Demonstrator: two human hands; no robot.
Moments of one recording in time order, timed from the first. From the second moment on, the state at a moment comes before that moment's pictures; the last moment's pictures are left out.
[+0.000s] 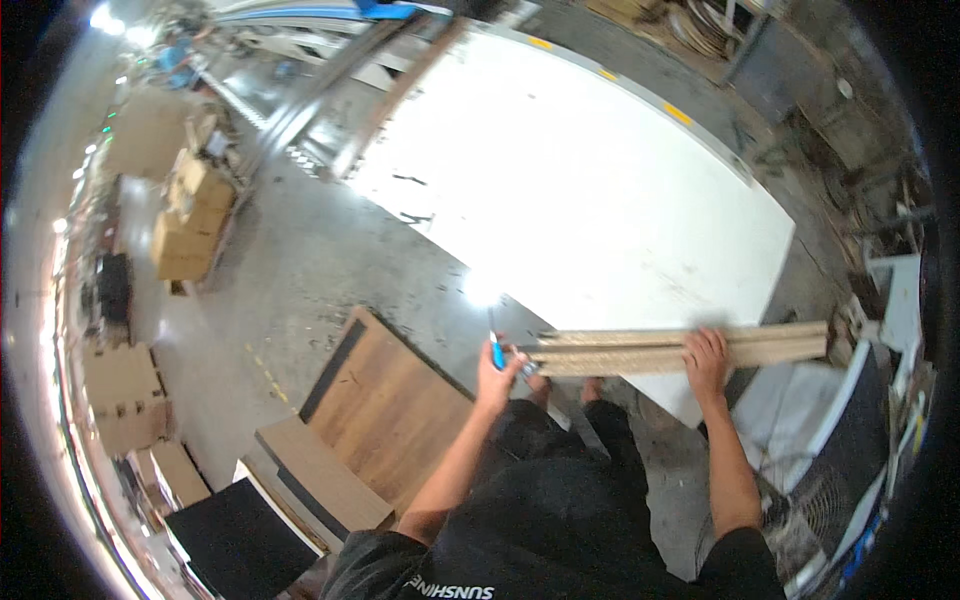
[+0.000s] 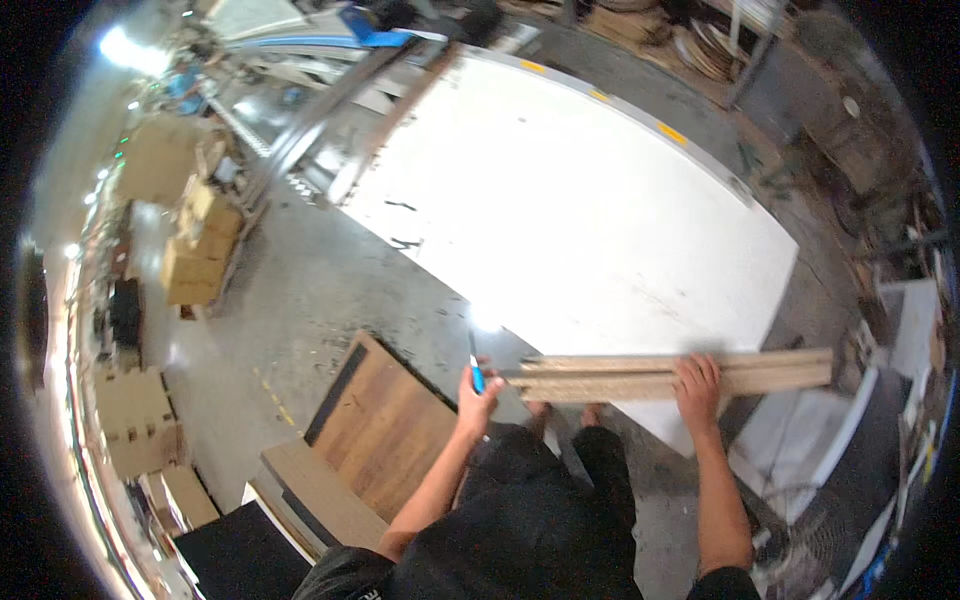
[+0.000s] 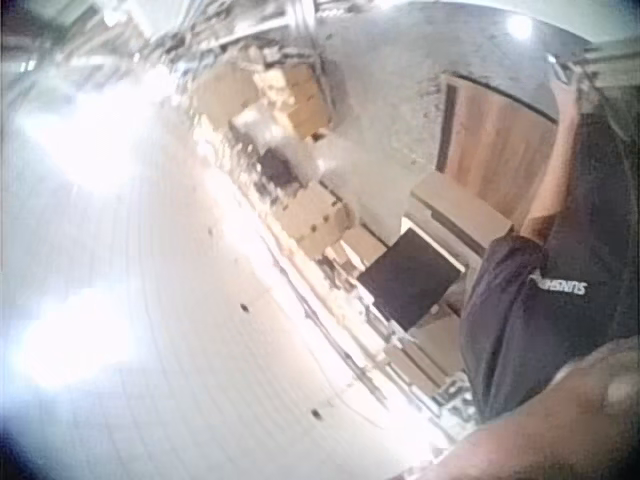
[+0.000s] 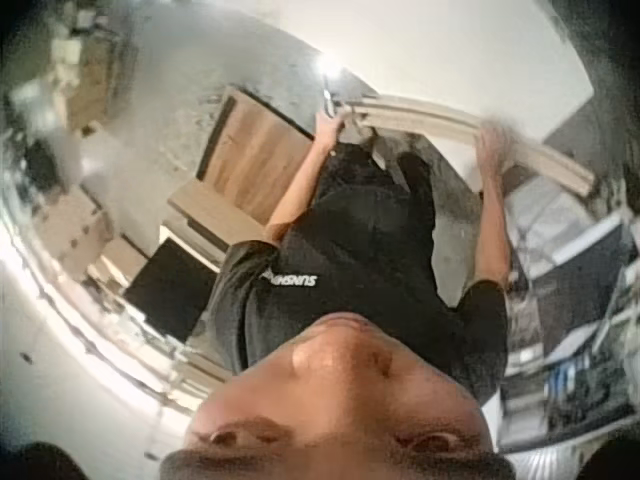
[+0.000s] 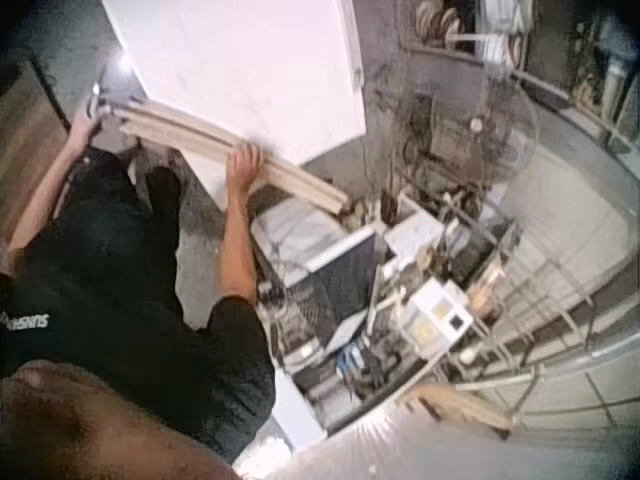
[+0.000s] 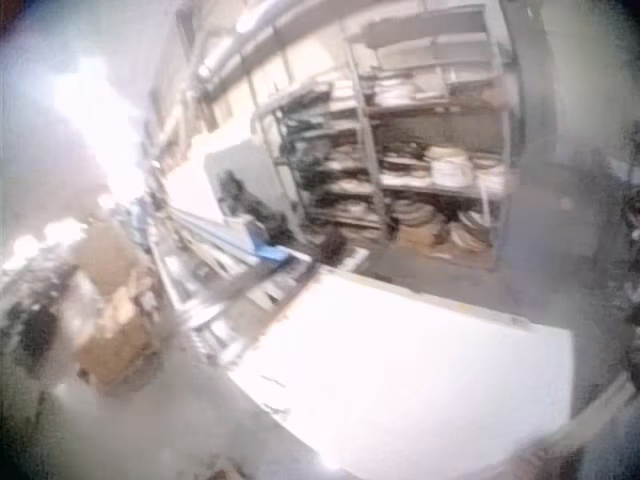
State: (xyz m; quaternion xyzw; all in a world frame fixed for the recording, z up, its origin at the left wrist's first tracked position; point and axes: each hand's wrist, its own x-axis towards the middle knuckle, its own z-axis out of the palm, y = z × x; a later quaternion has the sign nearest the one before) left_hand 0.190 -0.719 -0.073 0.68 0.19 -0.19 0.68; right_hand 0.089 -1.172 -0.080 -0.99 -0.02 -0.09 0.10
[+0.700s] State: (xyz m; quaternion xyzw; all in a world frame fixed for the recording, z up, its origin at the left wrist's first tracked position) left_hand 0.275 -0.703 -0.093 0.71 0.23 -0.13 0.66; right_hand 0.331 -1.168 -0.059 -0.98 -0.07 0.05 0.15
